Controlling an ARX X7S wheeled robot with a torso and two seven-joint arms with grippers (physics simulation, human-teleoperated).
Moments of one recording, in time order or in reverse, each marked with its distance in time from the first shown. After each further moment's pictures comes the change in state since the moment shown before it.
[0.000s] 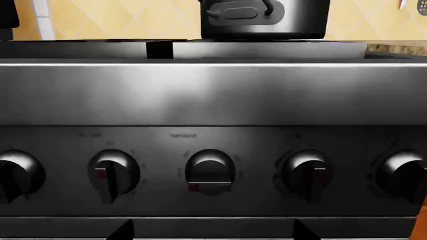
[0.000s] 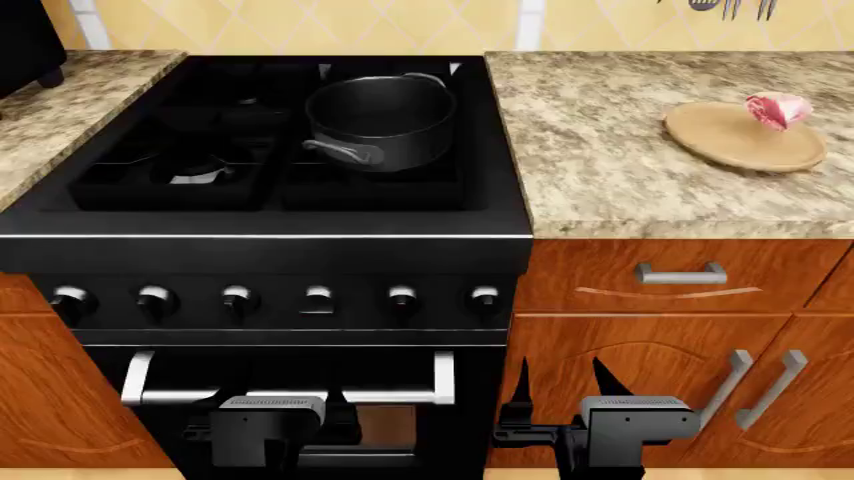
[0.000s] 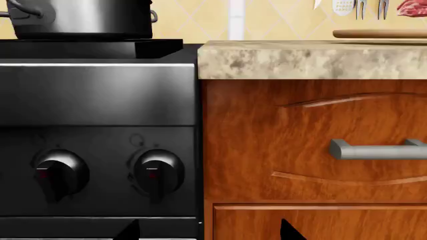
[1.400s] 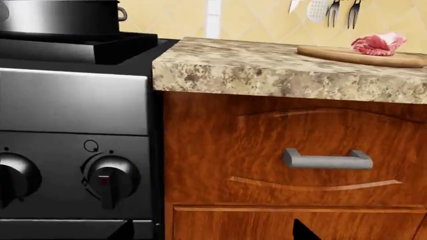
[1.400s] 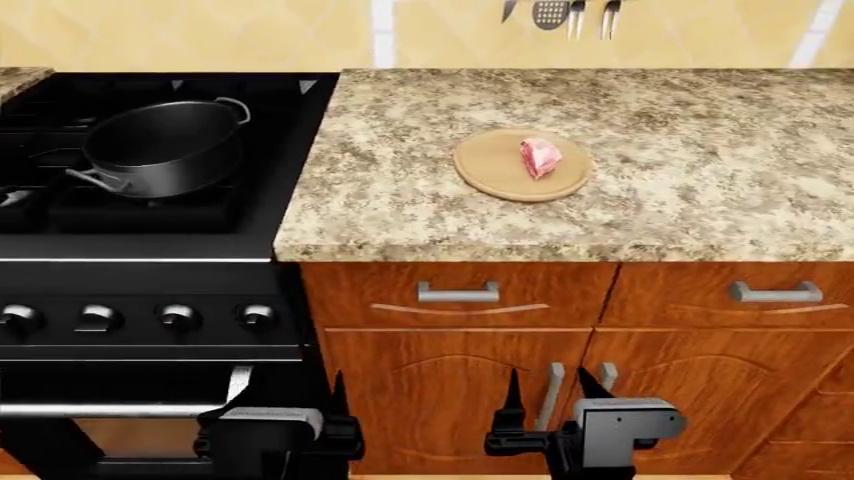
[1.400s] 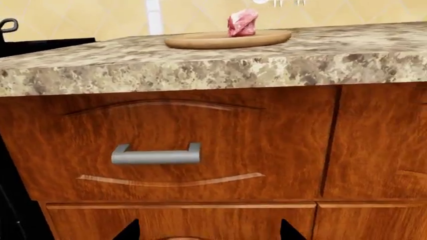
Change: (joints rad) left arm 0.007 -0.103 0.110 -0.061 -0.173 0.048 -0.036; right arm 0.022 0.101 -0.128 0.064 0.157 0.000 0.073
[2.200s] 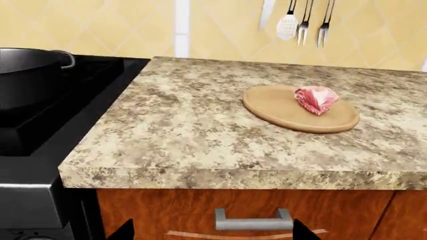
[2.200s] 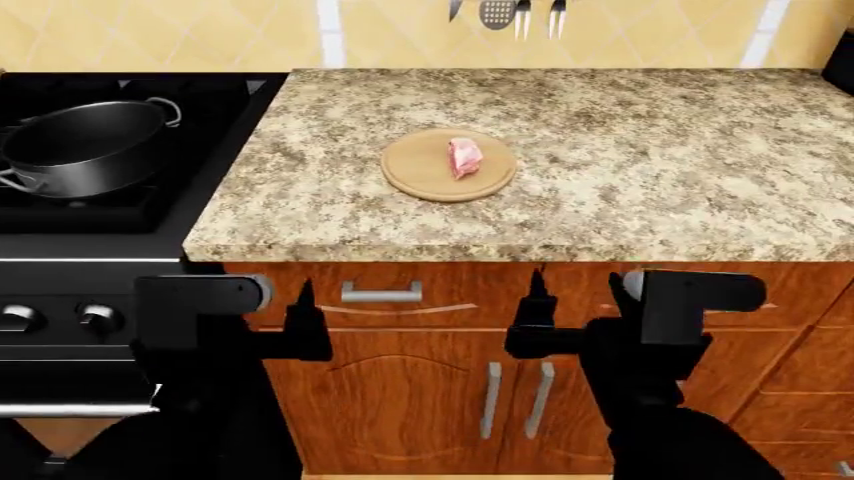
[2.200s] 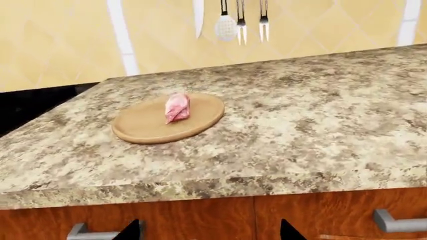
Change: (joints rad) left arm -0.297 -0.125 -0.153 0.665 -0.293 -1.023 -0.152; right arm 0.289 0.075 0.144 -0.690 0.346 0.984 0.210
